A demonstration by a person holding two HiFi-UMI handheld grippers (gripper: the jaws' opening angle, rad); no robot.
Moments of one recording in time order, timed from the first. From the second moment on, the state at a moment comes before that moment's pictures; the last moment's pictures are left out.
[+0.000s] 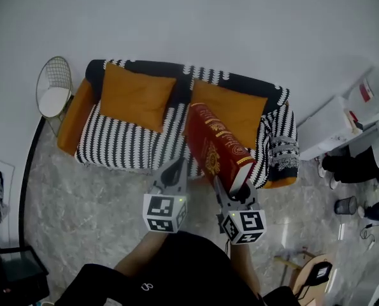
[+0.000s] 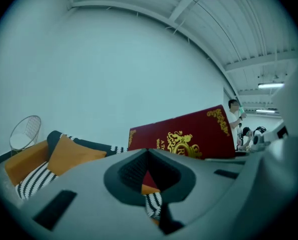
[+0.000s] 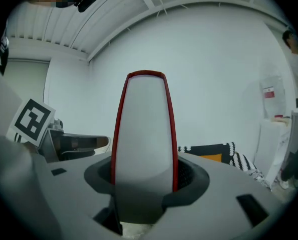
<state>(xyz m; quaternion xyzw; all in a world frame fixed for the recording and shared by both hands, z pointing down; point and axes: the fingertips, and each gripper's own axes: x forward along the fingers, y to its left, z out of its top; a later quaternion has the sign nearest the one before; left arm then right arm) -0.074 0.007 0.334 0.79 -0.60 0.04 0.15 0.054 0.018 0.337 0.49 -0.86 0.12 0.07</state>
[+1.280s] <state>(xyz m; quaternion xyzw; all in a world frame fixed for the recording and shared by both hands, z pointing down) -0.069 -0.111 0.407 0.77 -0.58 0.08 0.26 0.057 -0.108 0.387 0.47 -0.85 0.11 0.19</state>
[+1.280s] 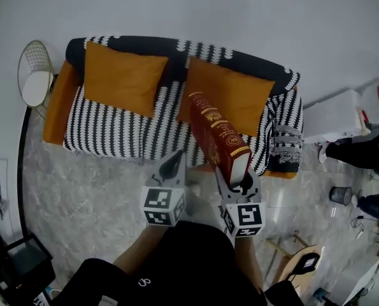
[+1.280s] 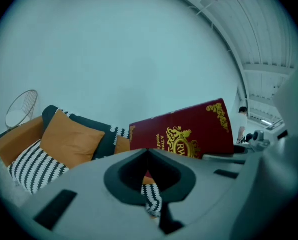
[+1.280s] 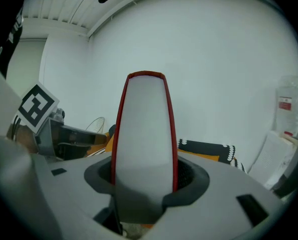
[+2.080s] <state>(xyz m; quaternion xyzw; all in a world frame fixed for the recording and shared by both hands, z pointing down) -0.081 -0.126 0.420 0.74 -0.60 0.05 0.31 0.036 -0.099 0.505 0.10 -0.83 -0.04 0.55</state>
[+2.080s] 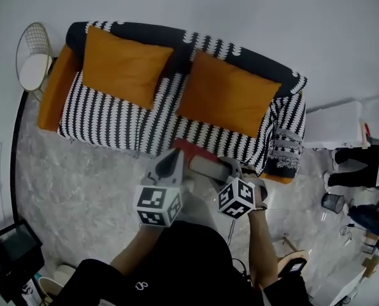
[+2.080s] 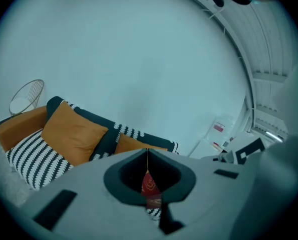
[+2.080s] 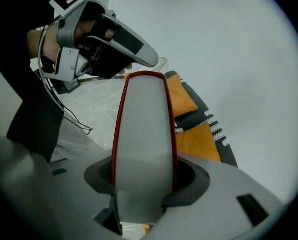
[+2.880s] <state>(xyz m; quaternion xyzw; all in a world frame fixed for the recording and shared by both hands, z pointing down) -0.100 -0.125 0.498 0.68 -0.62 0.06 0.39 0.040 -0.203 0.676 -0.07 -0.77 -0.02 0.63</state>
